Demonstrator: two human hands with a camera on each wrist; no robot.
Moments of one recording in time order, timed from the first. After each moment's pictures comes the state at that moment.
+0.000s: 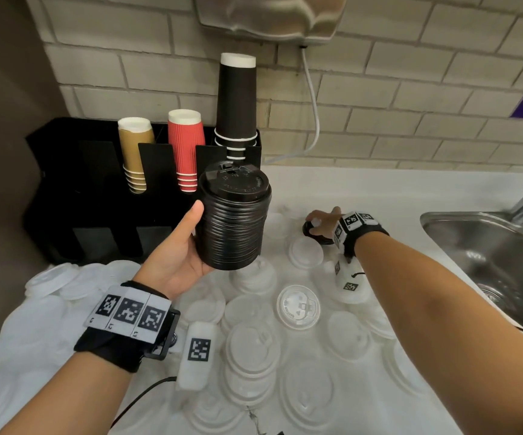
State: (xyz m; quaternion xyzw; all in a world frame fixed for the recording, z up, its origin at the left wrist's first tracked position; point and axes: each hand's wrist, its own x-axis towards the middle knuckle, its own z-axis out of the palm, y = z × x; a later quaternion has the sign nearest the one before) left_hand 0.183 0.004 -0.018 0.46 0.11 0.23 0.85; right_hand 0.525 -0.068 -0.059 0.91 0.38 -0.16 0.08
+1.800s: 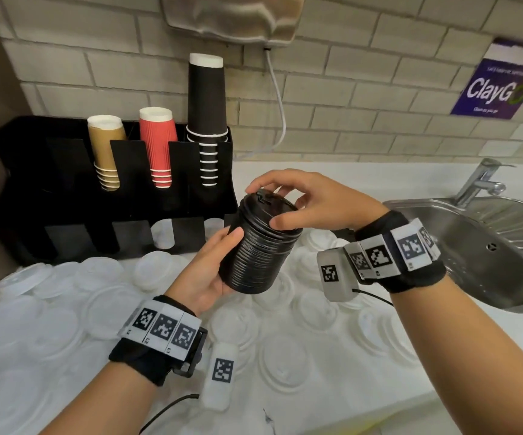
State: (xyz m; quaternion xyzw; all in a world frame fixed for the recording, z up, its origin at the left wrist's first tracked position) left_hand 0.205 -0.062 -0.033 0.48 0.17 0.16 0.84; right_hand 0.361 -0.178 0.088 0.70 0.62 -0.19 -0.29
